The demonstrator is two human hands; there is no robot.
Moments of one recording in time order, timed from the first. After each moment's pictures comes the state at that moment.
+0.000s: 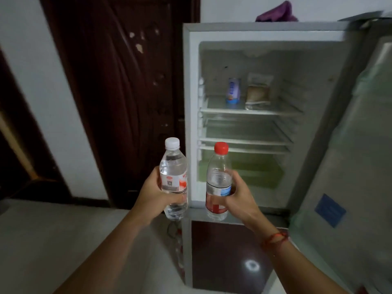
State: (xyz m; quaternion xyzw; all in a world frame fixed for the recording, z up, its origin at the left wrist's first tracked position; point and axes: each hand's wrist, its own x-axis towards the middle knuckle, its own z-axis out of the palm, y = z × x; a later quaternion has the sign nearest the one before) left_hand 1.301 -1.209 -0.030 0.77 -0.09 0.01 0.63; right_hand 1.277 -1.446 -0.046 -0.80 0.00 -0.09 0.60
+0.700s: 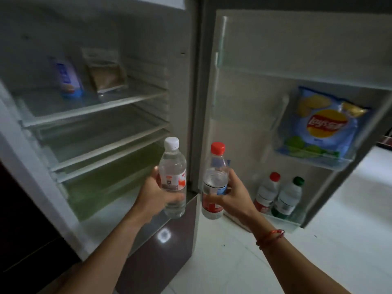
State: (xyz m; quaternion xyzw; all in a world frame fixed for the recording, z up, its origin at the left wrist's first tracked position) left_hand 1.443 -1.421 -0.080 0.66 -0.38 -0.34 0.55; right_hand 1.231 -1.529 -0.069 -0.74 0.39 -0.28 0.47
